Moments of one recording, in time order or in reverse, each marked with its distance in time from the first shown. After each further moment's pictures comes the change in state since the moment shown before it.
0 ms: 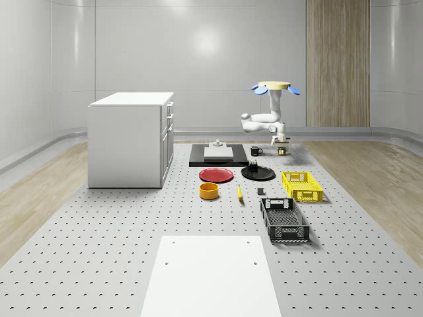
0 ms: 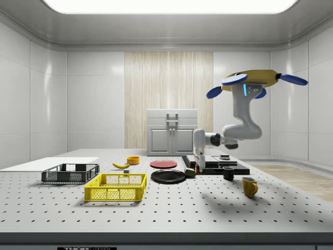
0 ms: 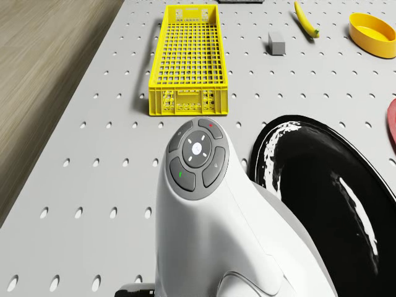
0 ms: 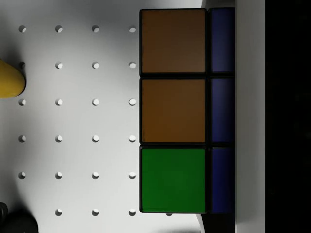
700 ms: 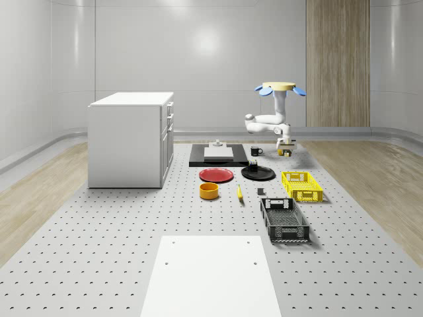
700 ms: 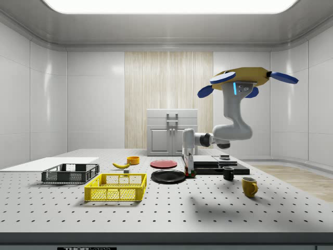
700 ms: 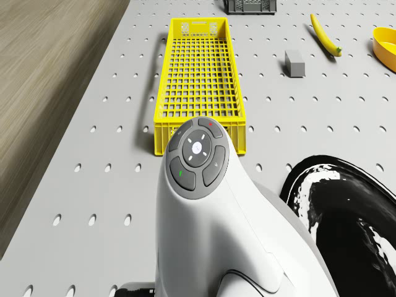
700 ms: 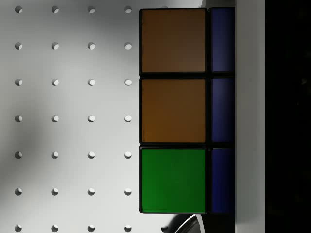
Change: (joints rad) arm -0.008 -0.031 0.009 0.001 0.017 0.028 0.007
